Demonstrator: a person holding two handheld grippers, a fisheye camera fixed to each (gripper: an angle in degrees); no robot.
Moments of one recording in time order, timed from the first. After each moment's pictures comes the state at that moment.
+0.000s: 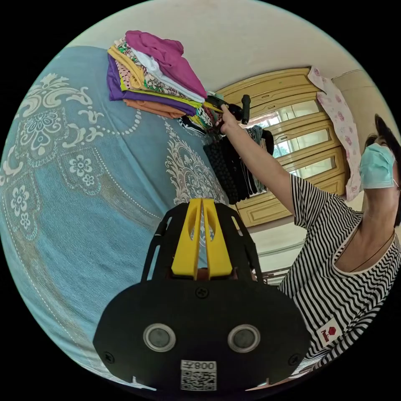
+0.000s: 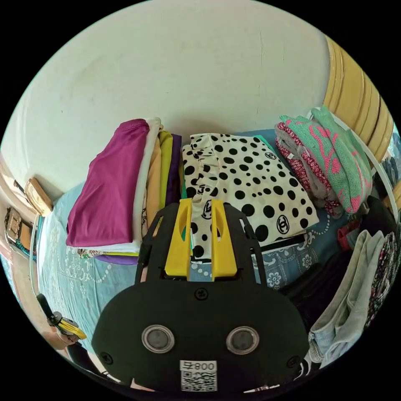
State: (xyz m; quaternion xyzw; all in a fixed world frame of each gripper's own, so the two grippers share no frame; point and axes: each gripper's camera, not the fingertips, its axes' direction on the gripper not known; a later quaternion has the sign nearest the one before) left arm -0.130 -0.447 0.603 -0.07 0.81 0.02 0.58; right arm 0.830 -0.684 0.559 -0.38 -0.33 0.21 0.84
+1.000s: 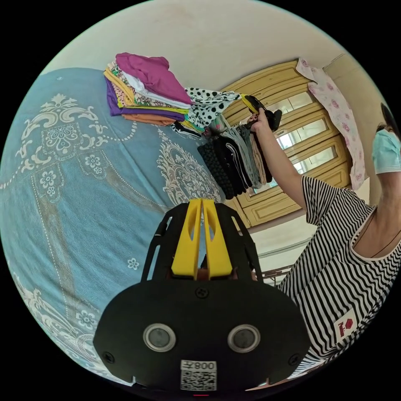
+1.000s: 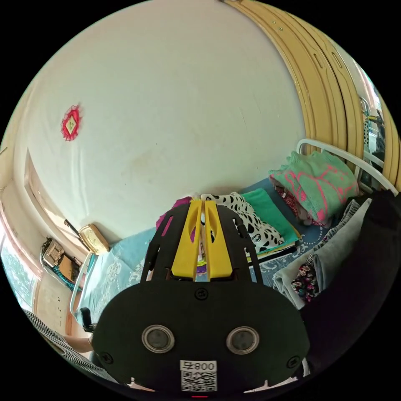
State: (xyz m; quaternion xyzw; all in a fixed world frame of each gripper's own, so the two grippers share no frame) left arm -0.231 -0.353 0.404 -0.03 0.79 0.02 0.61; right arm 0.935 -0.667 0.207 -0.18 -0.39 0.39 0.82
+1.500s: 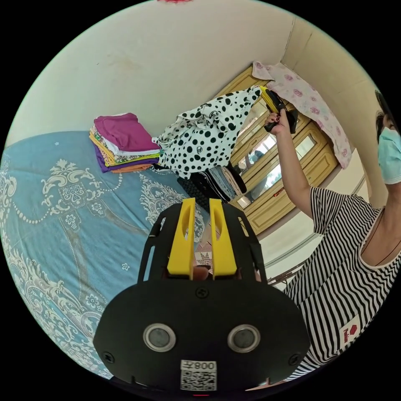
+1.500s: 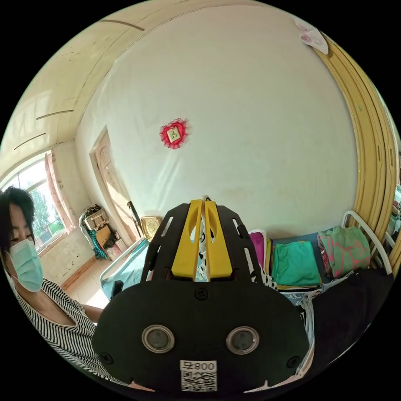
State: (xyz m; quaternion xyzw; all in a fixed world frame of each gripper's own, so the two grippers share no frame) left arm -0.360 -0.297 0.185 0.12 0.77 0.01 0.63; right arm 0.964 -0.770 -0.133 -0.02 -0.53 0.29 0.80
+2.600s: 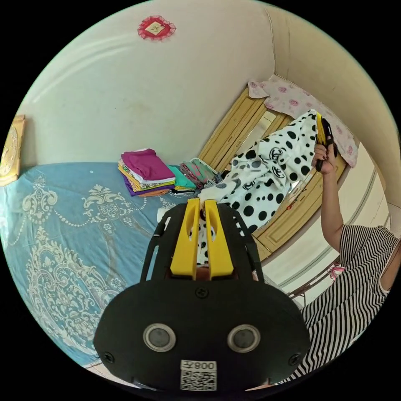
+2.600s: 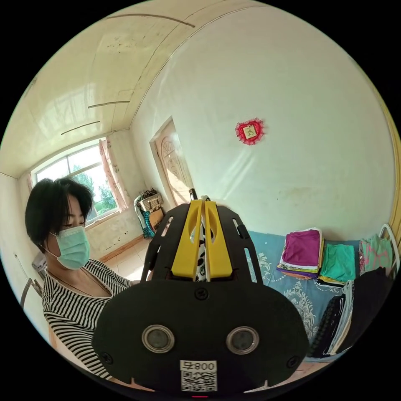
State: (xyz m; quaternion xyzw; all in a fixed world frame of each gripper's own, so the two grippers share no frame) left arm -0.511 -0.148 -0.225 0.19 0.68 -0.07 0.70; right arm 0.867 -0.623 -0.450 0.03 -0.66 0.24 0.71
